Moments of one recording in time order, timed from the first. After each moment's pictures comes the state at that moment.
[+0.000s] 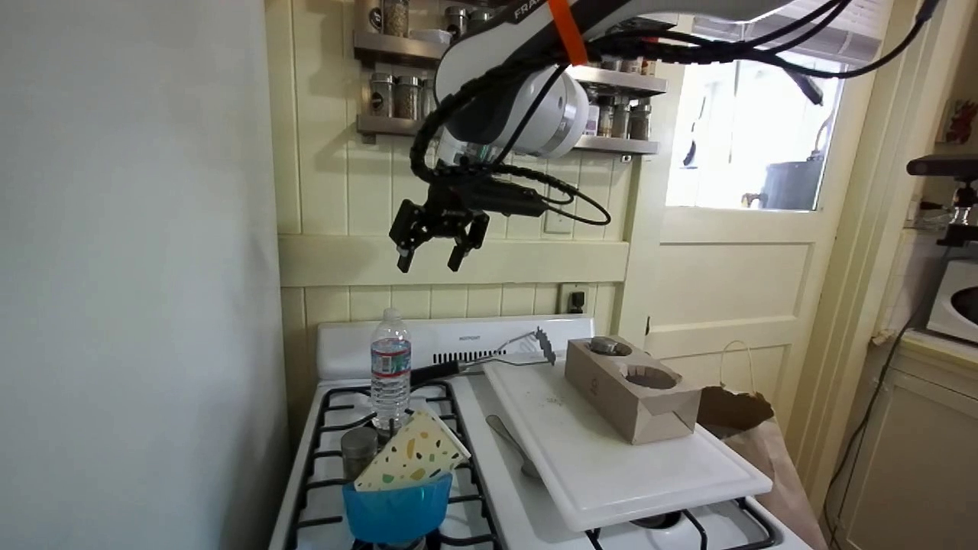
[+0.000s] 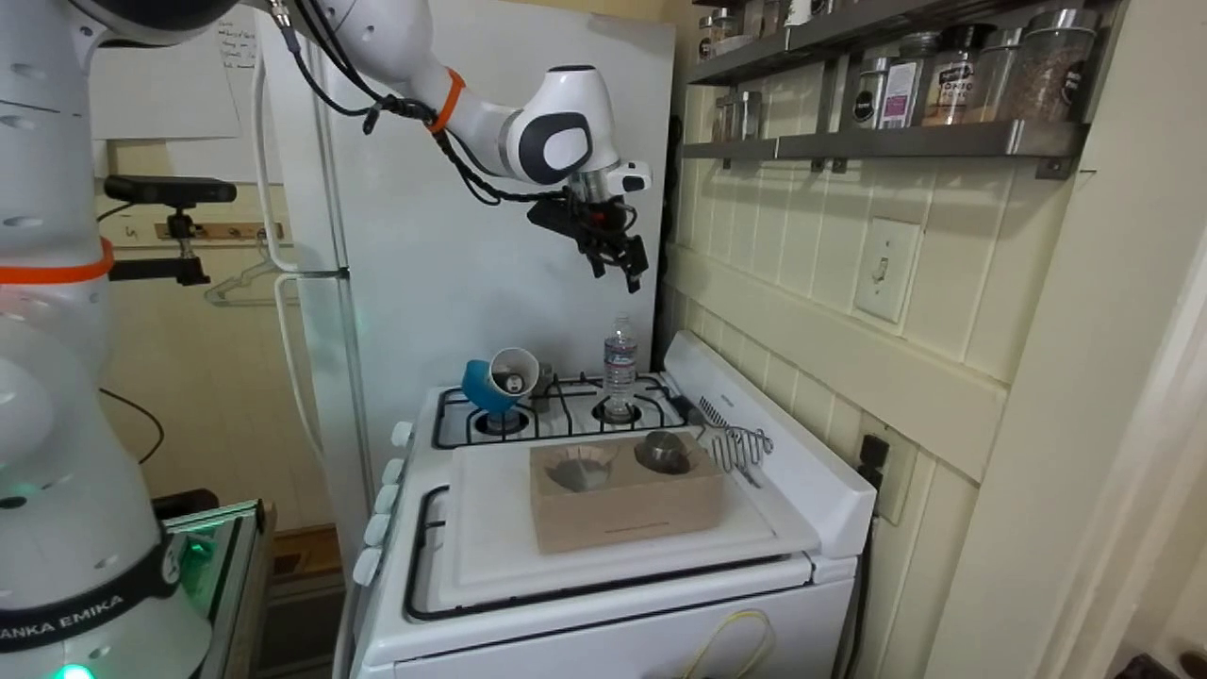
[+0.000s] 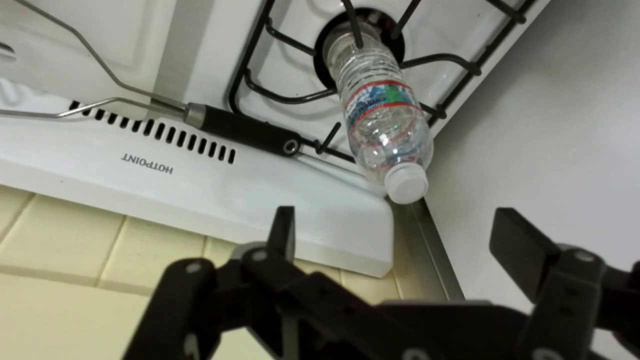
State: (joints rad) arm 0.15 0.16 0.16 -1.92 0.04 2.47 0.02
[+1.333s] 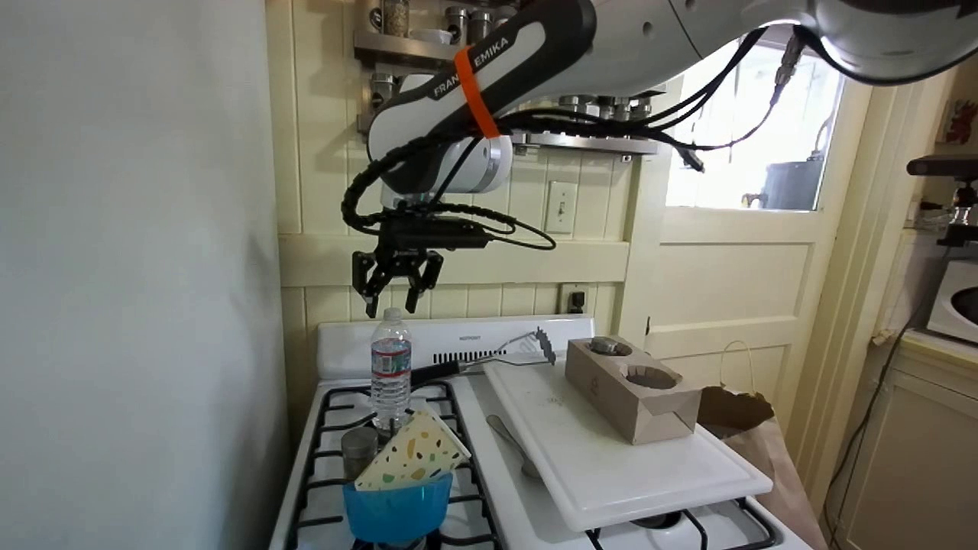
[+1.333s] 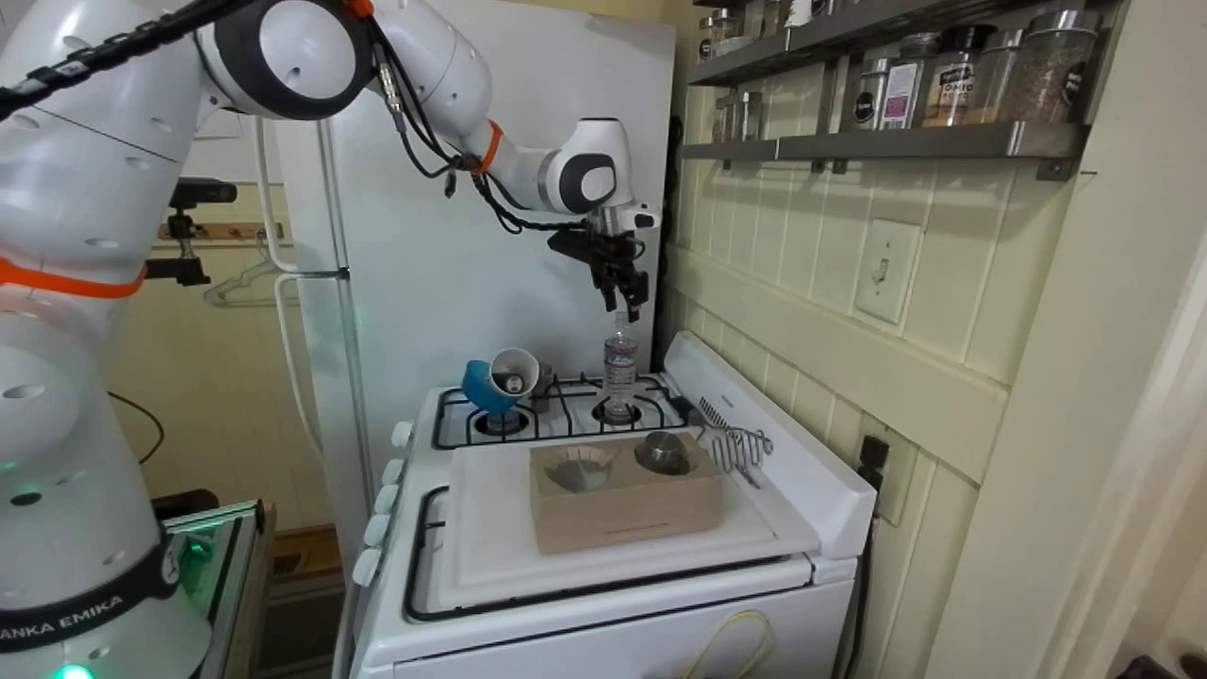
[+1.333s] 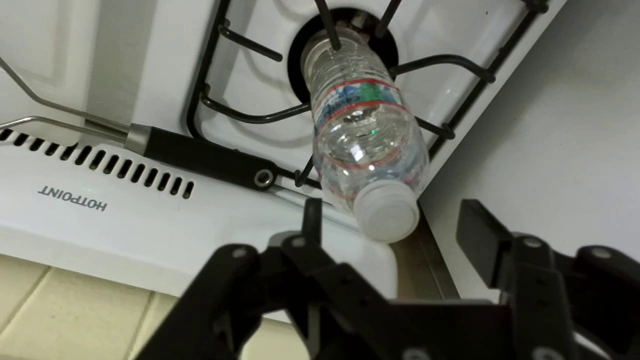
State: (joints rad) arm 0.25 0.45 0.12 -1.61 -0.07 2.32 0.18
